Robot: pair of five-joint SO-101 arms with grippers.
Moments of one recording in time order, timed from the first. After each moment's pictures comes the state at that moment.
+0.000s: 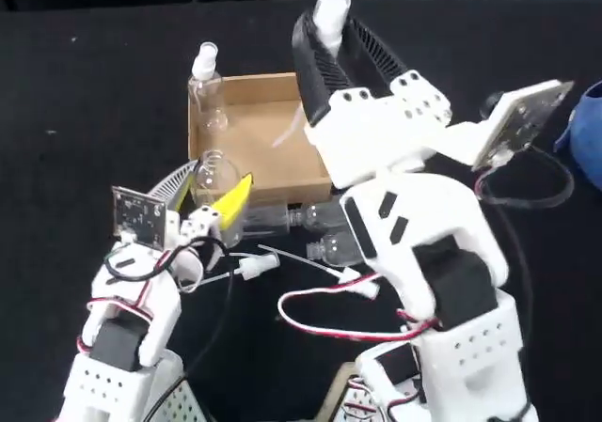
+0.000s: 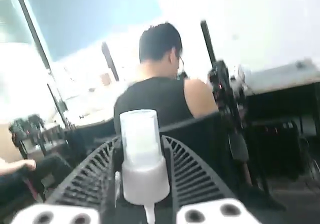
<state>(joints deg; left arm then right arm) 11.9 -97.9 84.8 28.5 2.2 -22.4 -53.5 24.9 25.0 -19.2</state>
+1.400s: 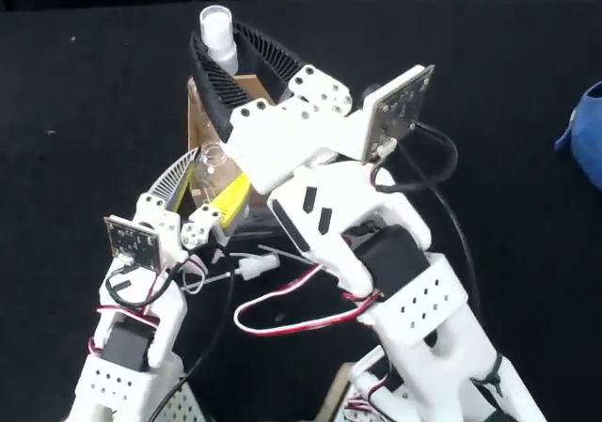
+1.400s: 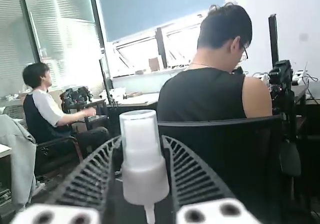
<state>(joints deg) 12.2 -103.9 96.0 10.5 2.2 -36.0 -44.3 29.1 11.4 -11.2</state>
